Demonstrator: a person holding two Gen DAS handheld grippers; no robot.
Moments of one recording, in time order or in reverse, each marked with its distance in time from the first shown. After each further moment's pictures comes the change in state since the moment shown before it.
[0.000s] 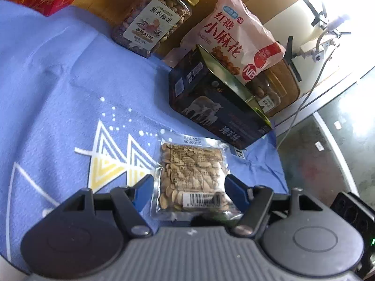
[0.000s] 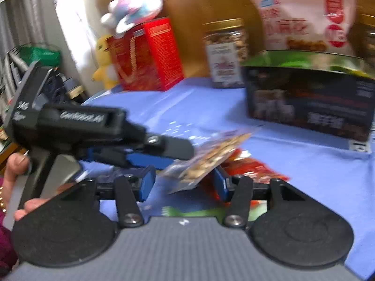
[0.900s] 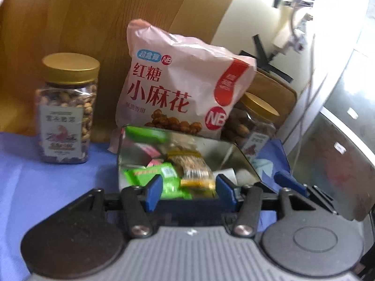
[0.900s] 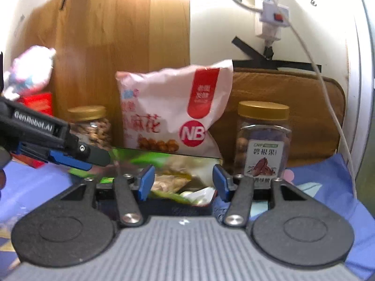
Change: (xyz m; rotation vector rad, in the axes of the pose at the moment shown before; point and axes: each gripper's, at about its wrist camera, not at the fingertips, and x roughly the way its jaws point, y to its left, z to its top) left arm 0.079 -0.121 0.083 0.374 -0.132 0.147; right arm -0.067 -0.114 0.038 -0.021 -0.404 -0.507
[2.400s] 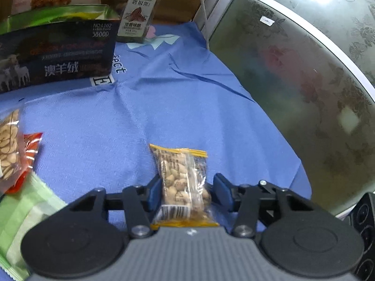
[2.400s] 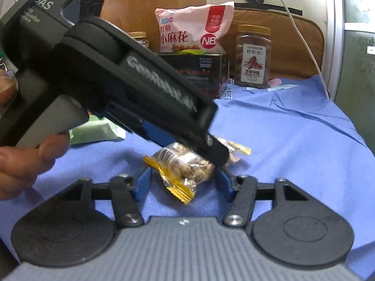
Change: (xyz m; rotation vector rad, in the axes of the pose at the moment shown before) left arm 0.016 -0.139 -0.149 0.155 0.386 -0.224; right arm -0.140 0.029 -0.107 -0.033 0.266 0.015
